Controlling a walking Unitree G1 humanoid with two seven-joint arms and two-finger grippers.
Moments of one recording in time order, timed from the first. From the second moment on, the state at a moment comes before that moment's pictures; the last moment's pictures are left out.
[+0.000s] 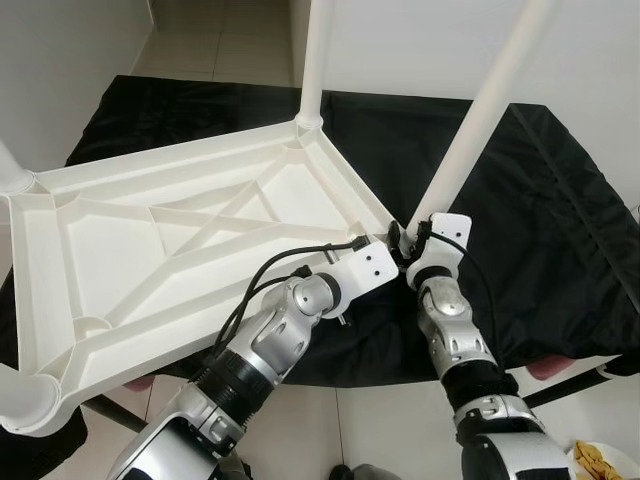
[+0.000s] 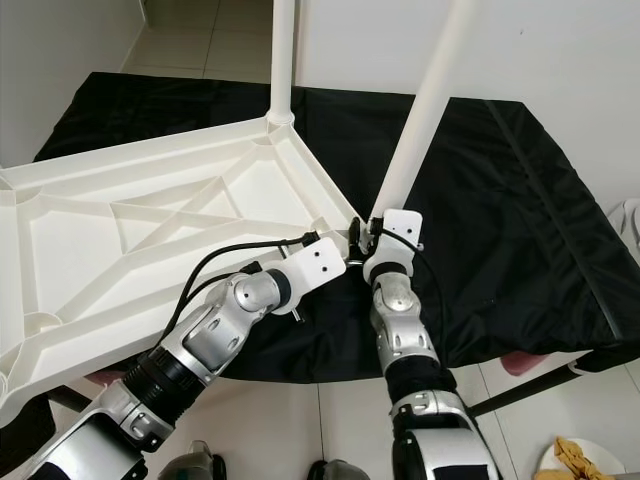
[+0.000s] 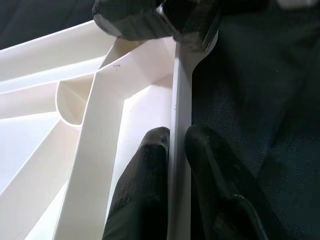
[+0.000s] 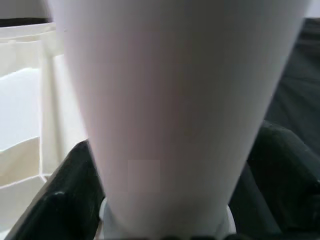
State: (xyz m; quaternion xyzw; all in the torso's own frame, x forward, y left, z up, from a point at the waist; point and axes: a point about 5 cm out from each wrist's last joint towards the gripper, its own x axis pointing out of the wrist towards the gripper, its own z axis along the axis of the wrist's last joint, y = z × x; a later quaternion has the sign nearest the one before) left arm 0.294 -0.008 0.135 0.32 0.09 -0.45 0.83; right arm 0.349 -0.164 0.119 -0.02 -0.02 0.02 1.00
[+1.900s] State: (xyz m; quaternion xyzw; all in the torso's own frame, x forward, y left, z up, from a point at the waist) left arm 0.292 -0.005 0.130 0.32 0.10 -0.45 0.83; right arm 0.342 -0.198 0.101 0.00 0.02 0.27 0.96
